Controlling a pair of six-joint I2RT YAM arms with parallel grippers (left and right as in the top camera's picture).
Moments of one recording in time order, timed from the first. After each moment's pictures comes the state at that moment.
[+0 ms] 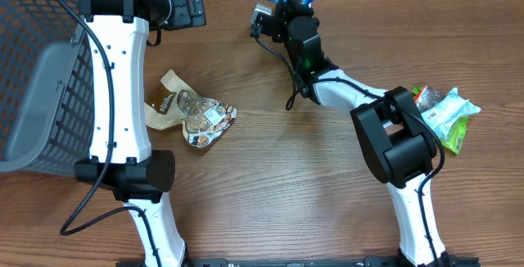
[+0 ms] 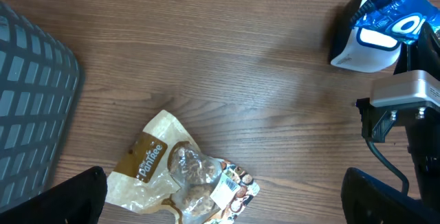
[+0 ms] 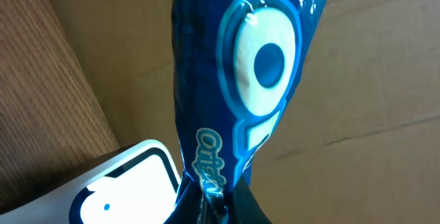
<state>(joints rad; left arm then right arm) -0.07 2.11 2.62 -1.56 -0.03 -0.23 0.47 2.34 1.59 0.67 0.25 -1.14</state>
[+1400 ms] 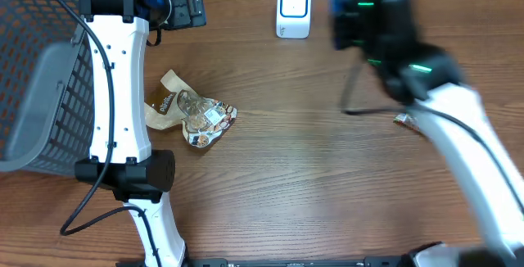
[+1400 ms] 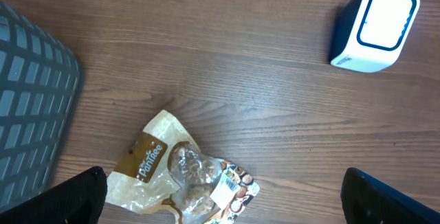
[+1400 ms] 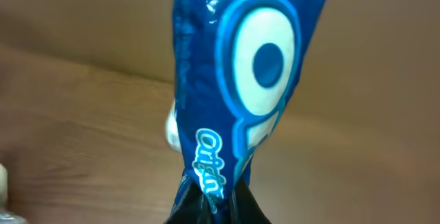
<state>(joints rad) -0.07 2.11 2.62 -1.56 -0.03 -0.23 0.34 1.53 1.60 -0.60 0.14 0.09</state>
